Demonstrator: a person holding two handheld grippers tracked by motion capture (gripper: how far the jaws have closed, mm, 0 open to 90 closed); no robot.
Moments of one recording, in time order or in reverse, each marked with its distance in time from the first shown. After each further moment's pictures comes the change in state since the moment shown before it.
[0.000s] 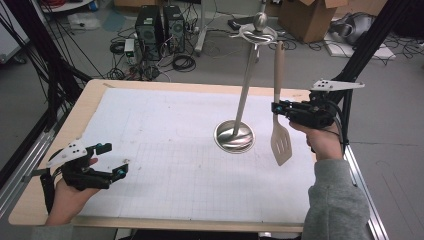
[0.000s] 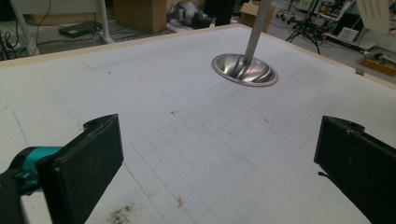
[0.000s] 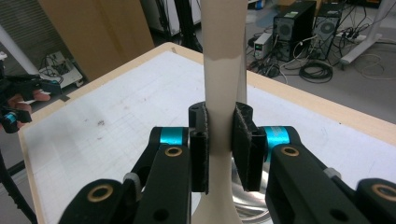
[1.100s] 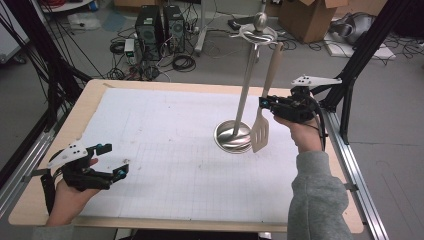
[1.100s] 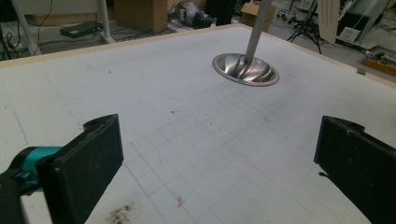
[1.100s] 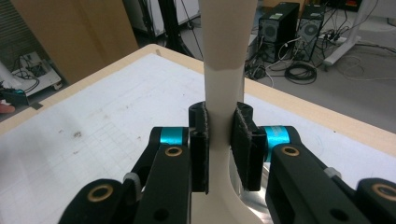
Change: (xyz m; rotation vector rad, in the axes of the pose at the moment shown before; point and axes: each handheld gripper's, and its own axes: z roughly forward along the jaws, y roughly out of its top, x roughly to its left) left arm -0.001 -0.001 0.000 0.000 0.004 0.005; right arm 0.006 0.006 0.038 0.001 -0.071 -0.004
